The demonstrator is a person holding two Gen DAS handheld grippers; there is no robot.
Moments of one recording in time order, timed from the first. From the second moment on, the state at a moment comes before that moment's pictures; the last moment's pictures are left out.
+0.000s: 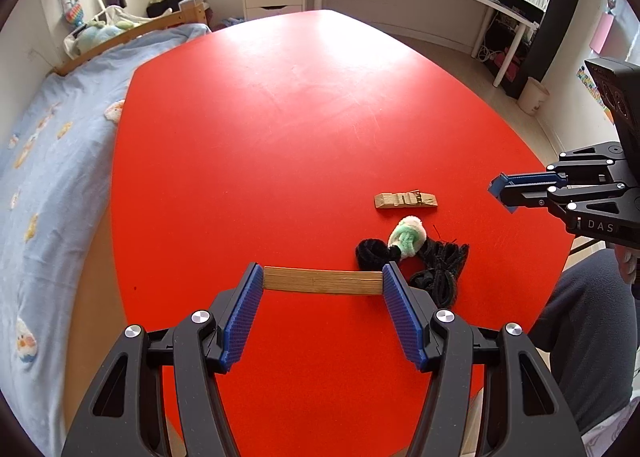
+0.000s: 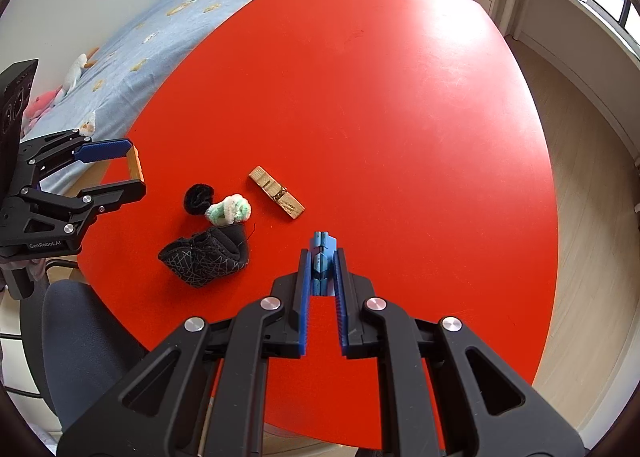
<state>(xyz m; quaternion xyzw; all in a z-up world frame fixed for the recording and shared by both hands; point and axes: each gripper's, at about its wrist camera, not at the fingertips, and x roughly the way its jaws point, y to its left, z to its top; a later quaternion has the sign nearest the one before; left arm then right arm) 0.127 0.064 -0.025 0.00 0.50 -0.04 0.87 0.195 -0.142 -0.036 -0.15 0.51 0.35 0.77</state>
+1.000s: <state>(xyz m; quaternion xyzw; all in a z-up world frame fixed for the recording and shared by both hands) 0.007 -0.038 0.004 -0.01 0.46 -0.11 0.88 0.043 -0.225 0.010 -0.15 0.47 0.43 0.76</state>
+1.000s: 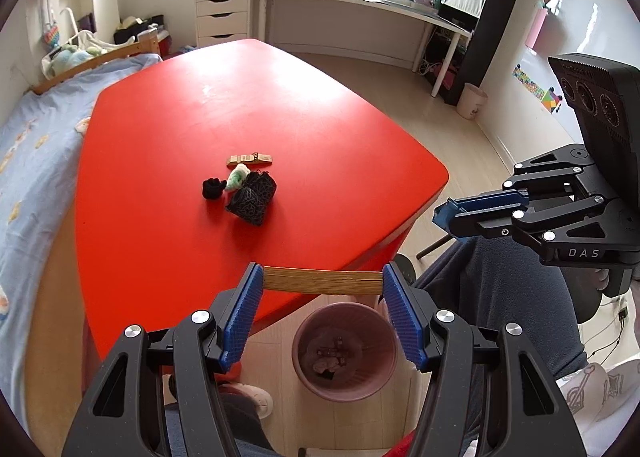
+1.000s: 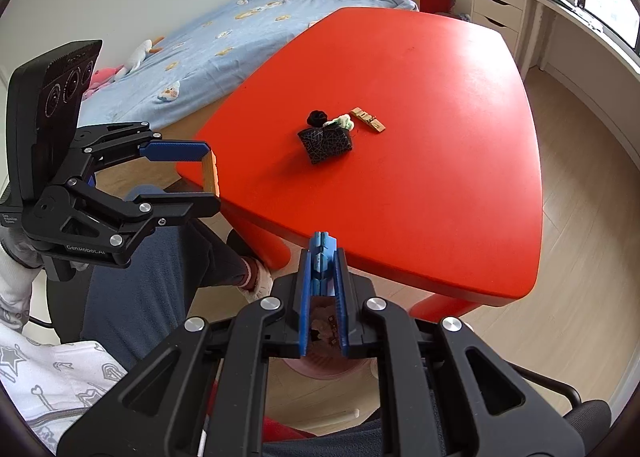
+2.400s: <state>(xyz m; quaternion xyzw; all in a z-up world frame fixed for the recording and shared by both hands) -0.015 -0.025 -0.023 -0.05 0.48 -0.10 0.87 0.037 -0.234 -0.022 -0.14 0.50 0.42 0.75</state>
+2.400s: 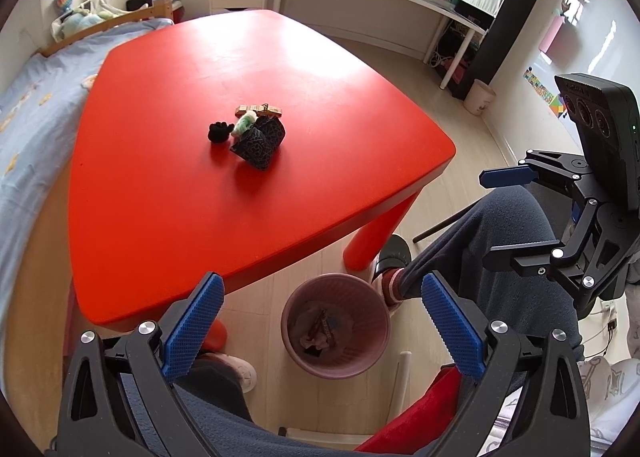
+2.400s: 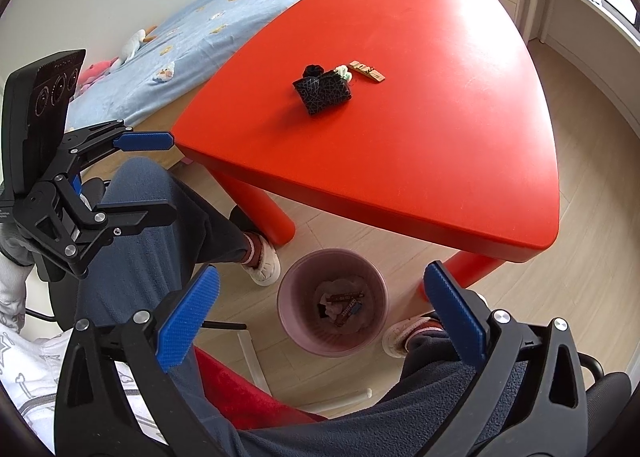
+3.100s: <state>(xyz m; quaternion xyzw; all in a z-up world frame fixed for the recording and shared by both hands) 0.028 -0.002 -0.003 -0.05 0.45 -0.09 0.89 0.101 -0.207 0.008 -0.12 0.46 0.42 0.77</state>
